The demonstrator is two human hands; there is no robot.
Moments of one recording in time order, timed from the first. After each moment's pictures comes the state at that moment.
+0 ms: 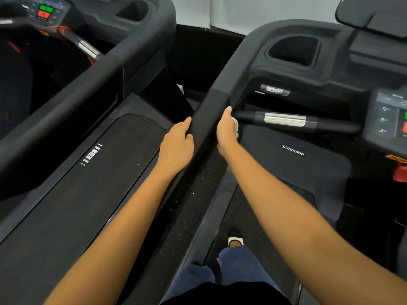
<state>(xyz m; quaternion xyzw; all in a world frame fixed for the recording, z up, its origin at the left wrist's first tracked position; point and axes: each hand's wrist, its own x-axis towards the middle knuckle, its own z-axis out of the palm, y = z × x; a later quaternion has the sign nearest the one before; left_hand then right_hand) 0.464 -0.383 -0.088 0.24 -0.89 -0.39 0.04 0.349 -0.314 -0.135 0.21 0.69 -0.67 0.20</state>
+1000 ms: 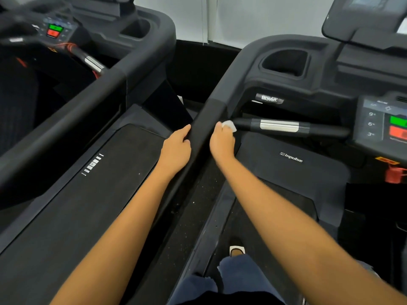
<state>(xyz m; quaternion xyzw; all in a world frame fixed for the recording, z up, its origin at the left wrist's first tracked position) 0.466 -0.385 -0.078 0.25 -0.86 -0.43 0.02 0.383 -0.299 -0.114 0.05 0.81 -0.58 0.10</state>
